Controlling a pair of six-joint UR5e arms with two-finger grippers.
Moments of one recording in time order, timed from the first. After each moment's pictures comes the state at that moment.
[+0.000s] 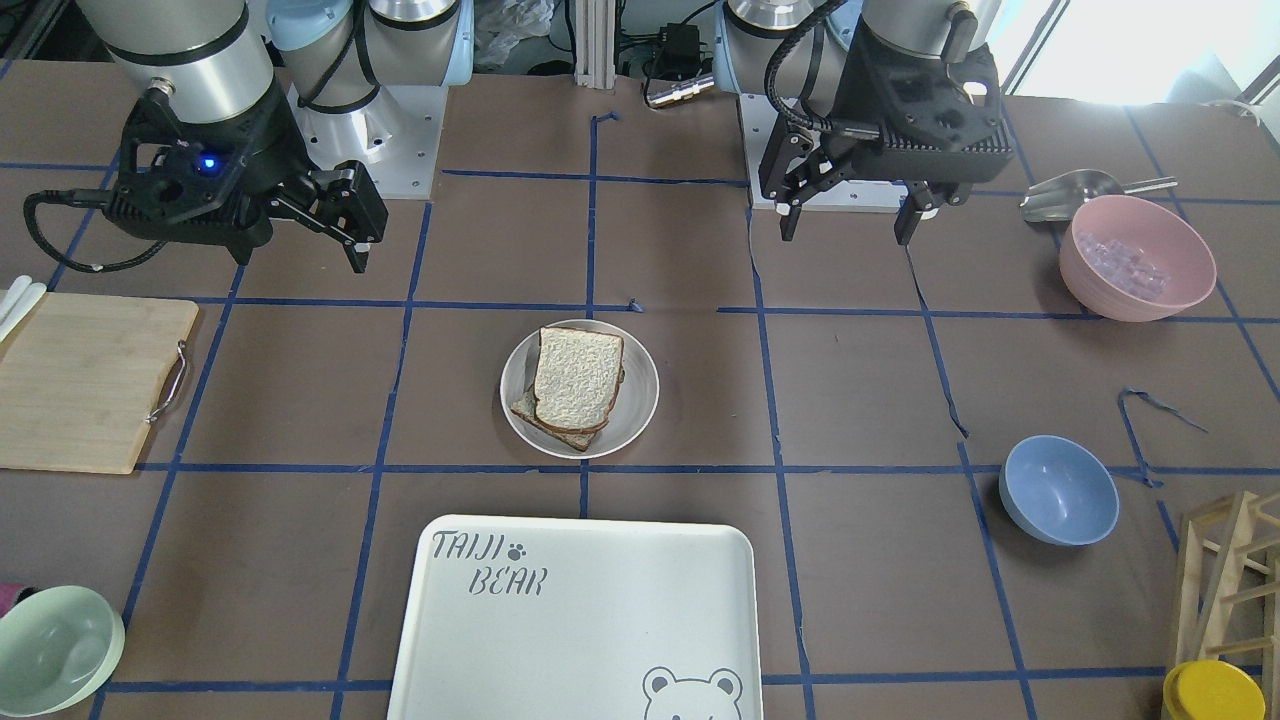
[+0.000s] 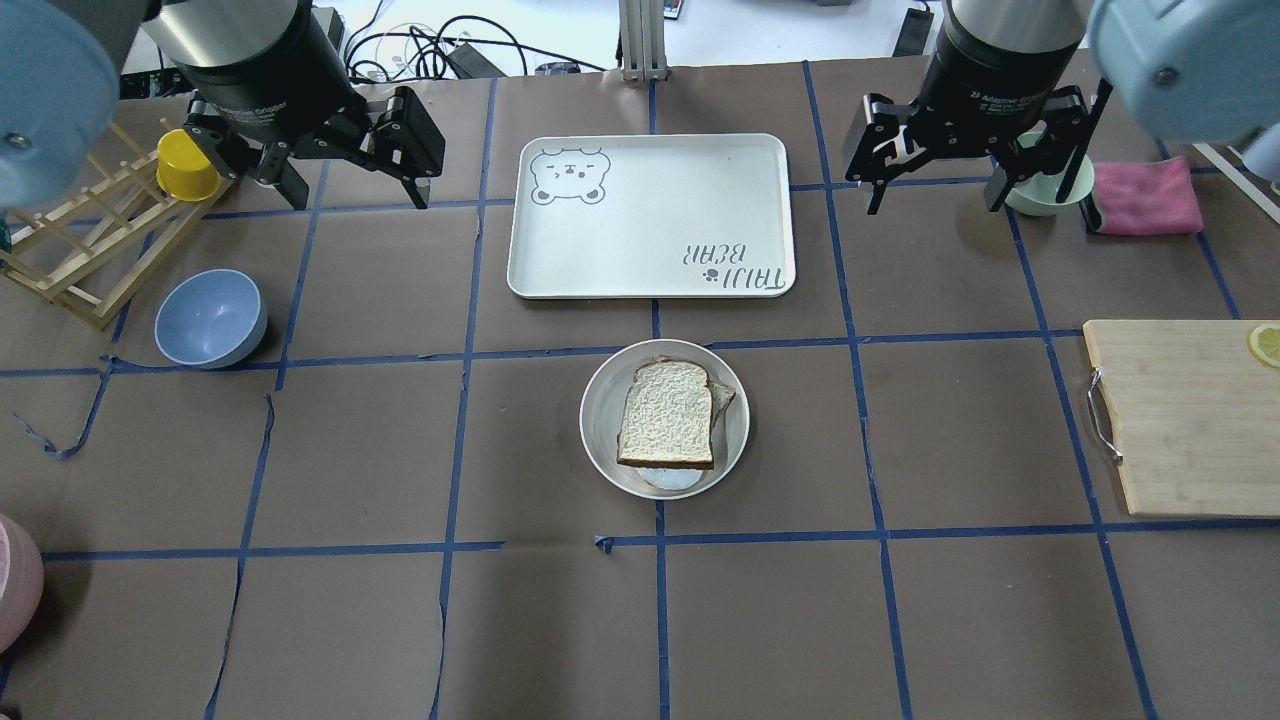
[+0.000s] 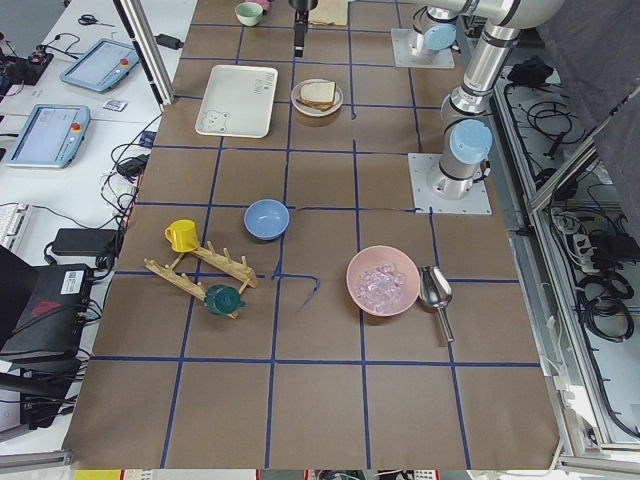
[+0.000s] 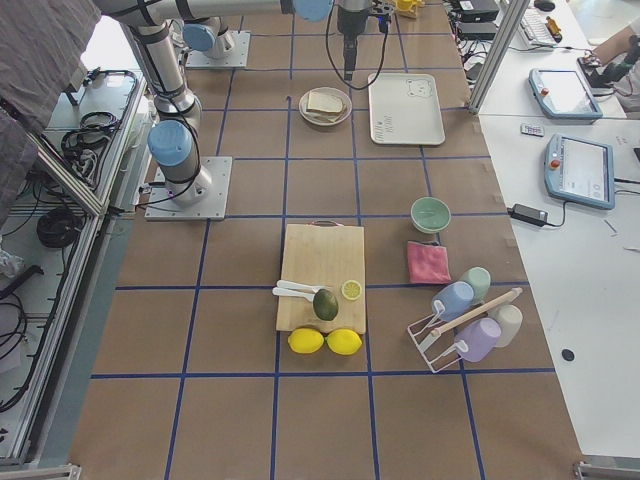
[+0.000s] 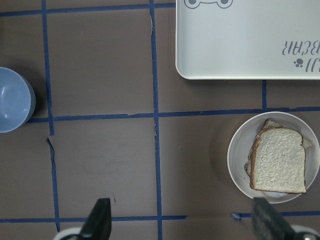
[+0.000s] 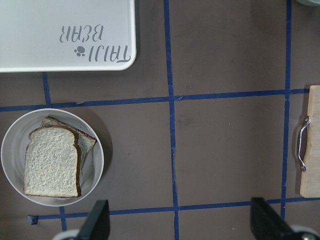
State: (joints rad) left arm -1.66 -1.58 -1.46 -1.59 1.60 -0.06; right arm 1.61 -1.52 1.49 -1.53 -1.60 0.09
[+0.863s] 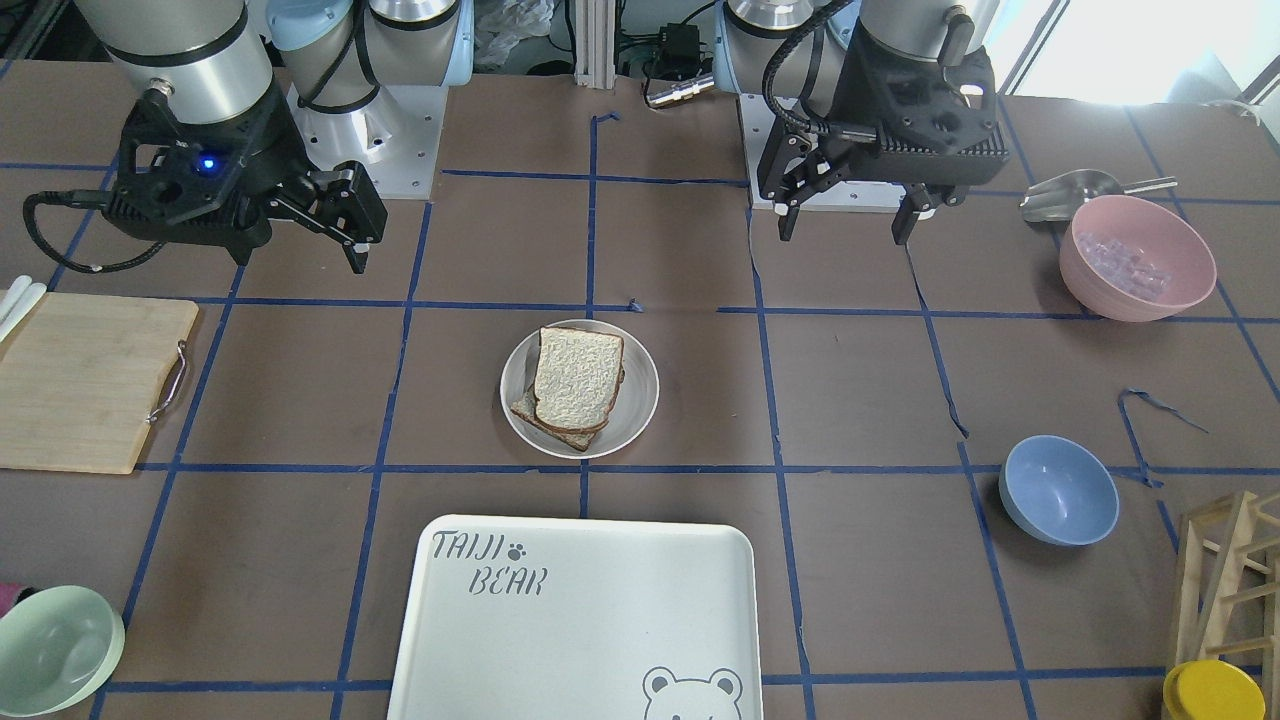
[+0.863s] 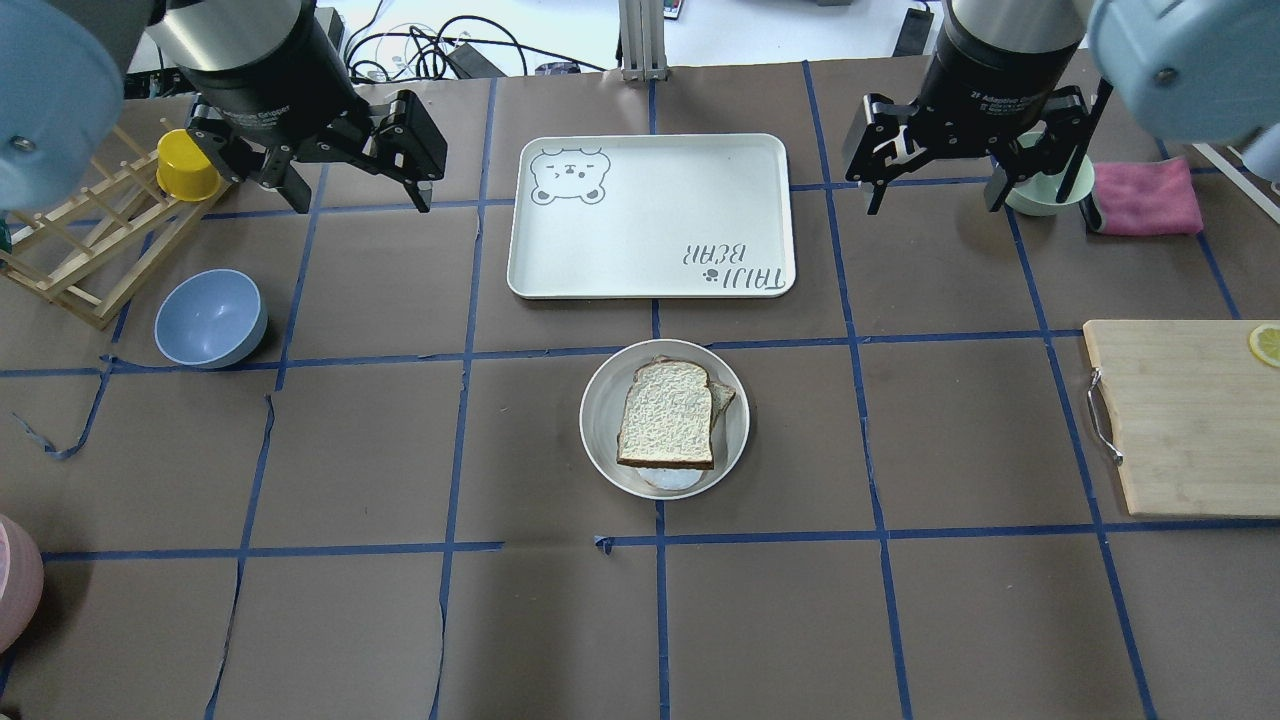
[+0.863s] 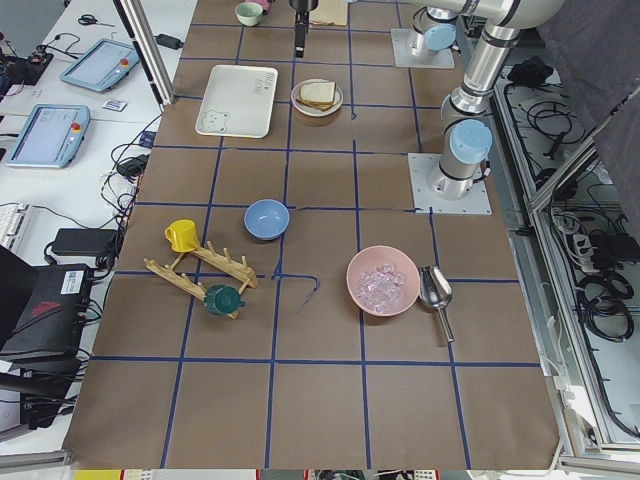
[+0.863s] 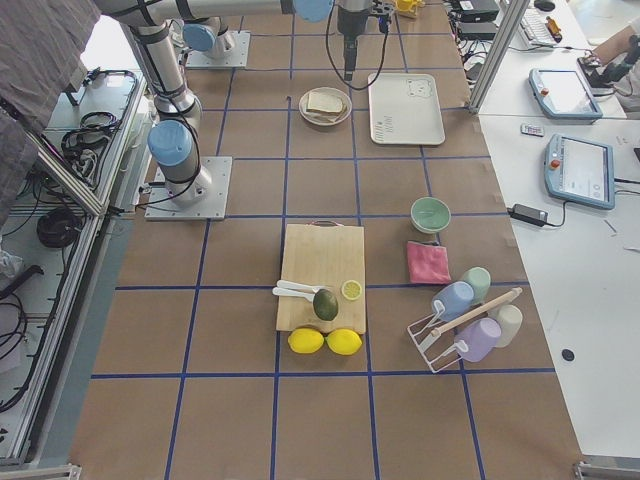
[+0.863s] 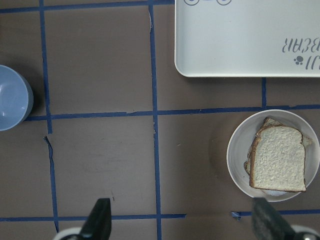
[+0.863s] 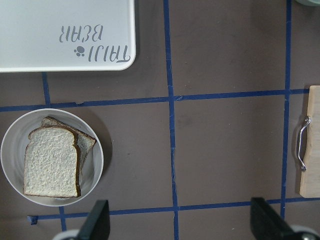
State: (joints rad) left arm -1.66 -1.58 -1.46 -1.60 1.60 -0.06; right arm 1.61 -1.52 1.49 -1.53 -1.60 0.09
